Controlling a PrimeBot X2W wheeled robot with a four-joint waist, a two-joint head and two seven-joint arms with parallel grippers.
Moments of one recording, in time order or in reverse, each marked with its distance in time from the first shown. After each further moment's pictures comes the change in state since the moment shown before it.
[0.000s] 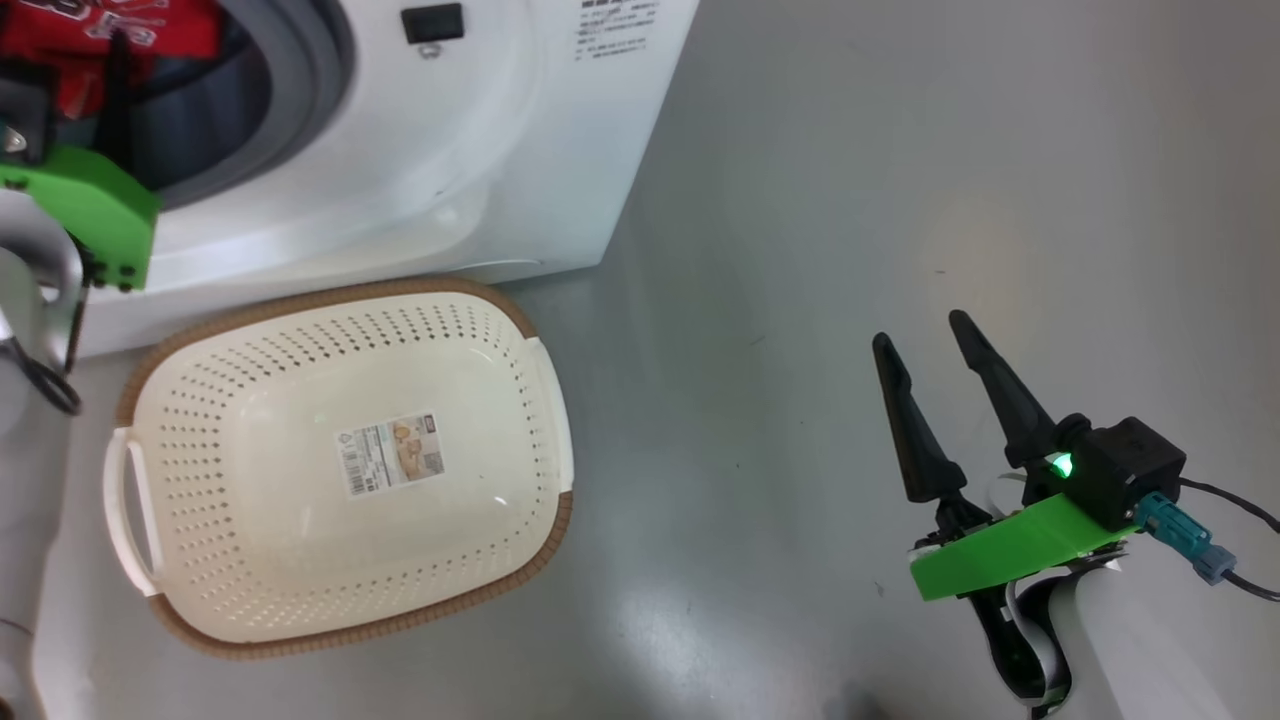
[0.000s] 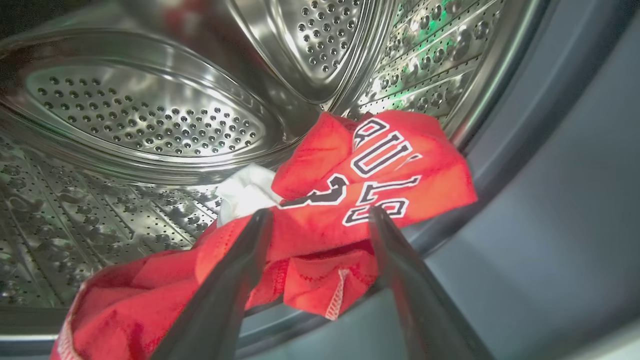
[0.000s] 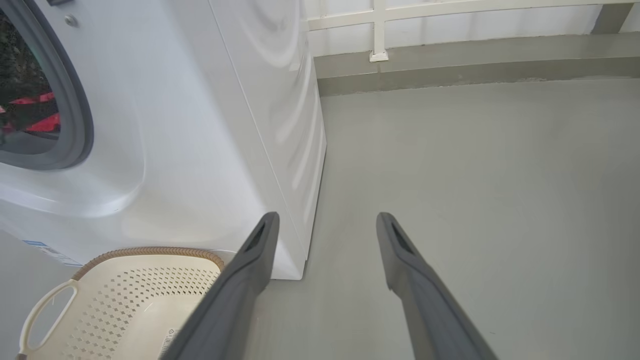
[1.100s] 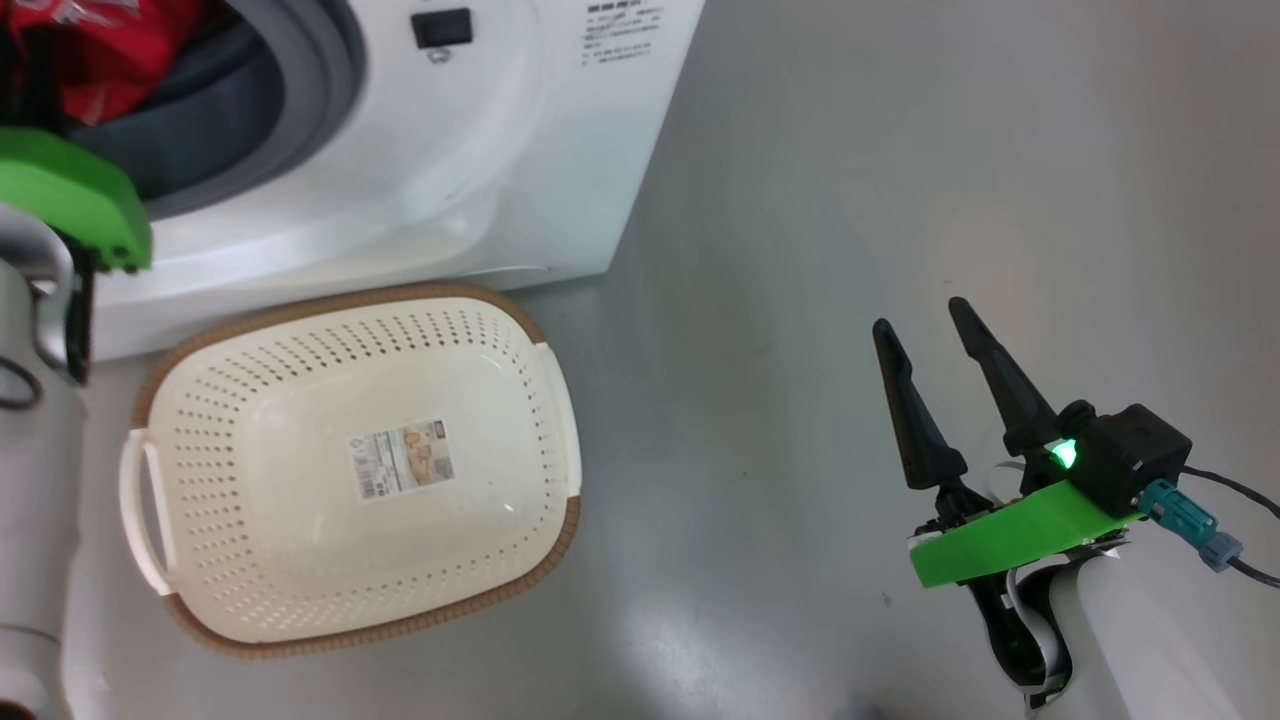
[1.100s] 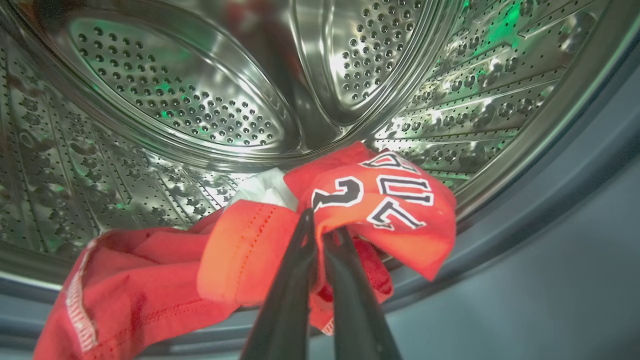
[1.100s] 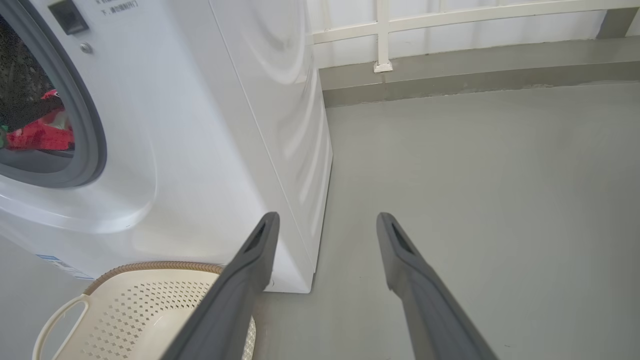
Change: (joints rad) left arm 0.009 -0.025 0.087 -0.023 -0.171 -0.006 0.000; right arm -0.021 0.000 0.009 0.004 0.036 0.000 0.000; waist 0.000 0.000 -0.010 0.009
